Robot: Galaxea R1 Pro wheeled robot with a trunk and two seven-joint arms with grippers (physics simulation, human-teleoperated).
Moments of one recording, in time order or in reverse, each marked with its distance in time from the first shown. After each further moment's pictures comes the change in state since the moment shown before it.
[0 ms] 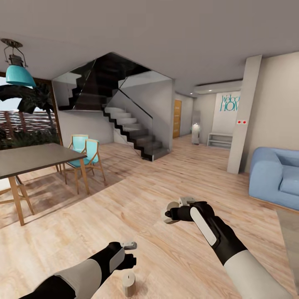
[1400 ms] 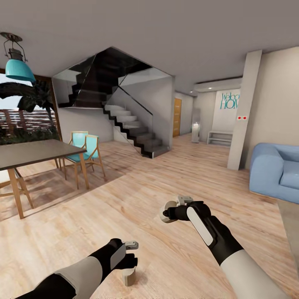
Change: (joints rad) left arm -0.010 -0.001 -0.005 -0.025 -0.003 0.090 -0.009; right arm -0.002 0.026 0.010 -0.006 0.007 -0.006 -0.035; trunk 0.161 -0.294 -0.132
